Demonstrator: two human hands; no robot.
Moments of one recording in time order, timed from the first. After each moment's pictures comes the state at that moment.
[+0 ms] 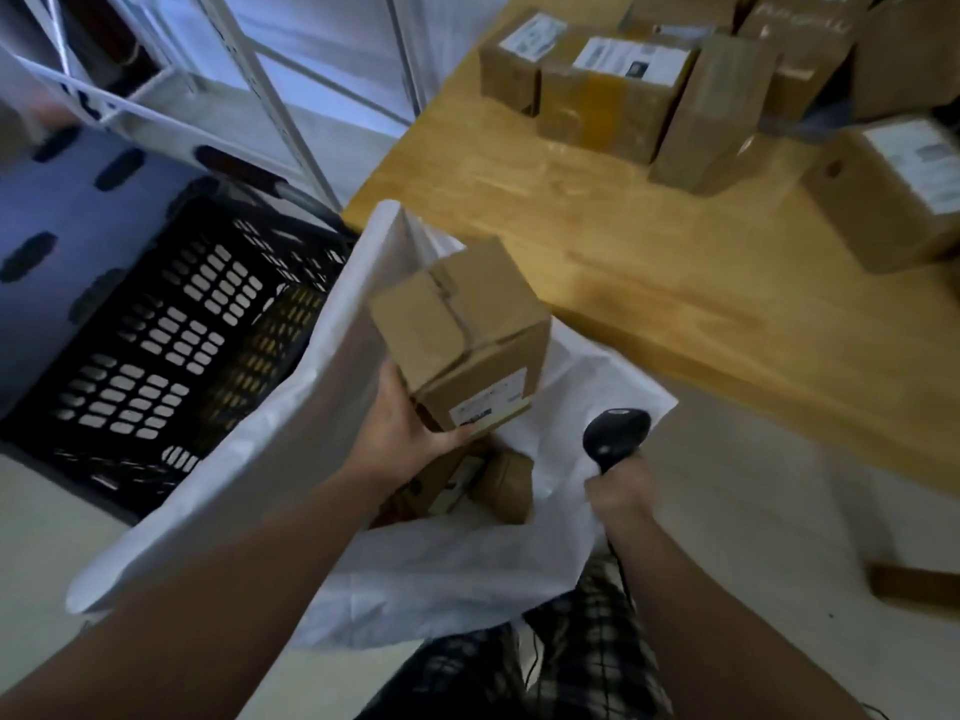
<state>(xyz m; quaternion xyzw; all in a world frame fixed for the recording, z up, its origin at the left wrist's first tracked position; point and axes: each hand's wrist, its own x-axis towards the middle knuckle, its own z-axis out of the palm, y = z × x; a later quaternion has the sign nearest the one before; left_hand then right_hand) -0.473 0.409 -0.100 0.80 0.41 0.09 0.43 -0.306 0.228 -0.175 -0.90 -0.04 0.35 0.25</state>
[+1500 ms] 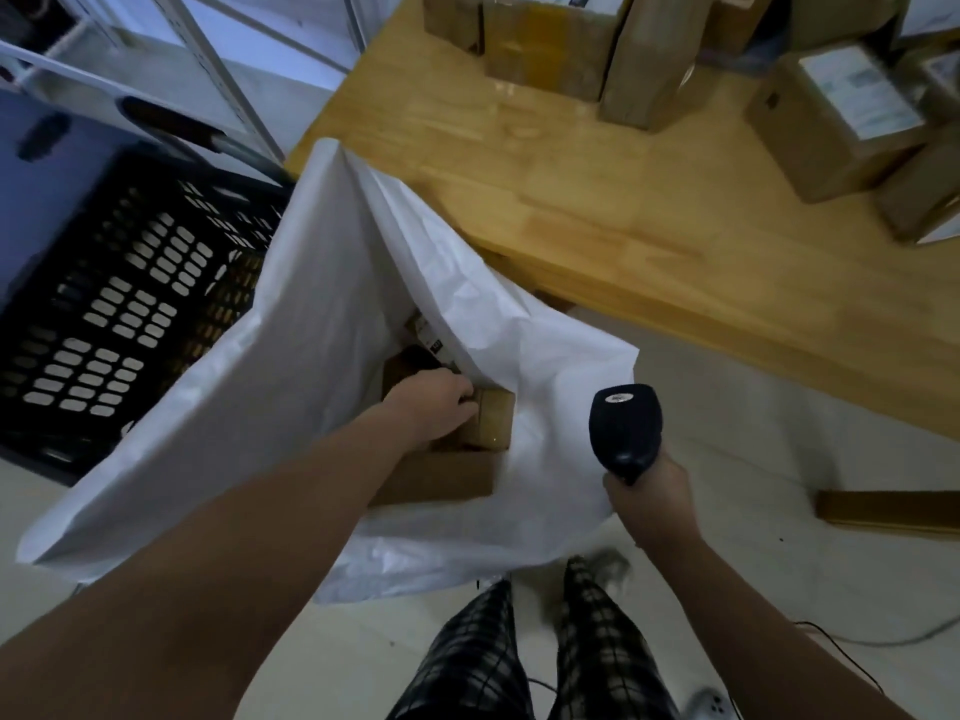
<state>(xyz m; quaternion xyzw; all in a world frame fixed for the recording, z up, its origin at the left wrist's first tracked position) -0.418 0.372 -0.119 0.89 0.26 -0.28 0.24 -0.315 0.124 -0.122 -0.89 -0.12 0.30 0.31</state>
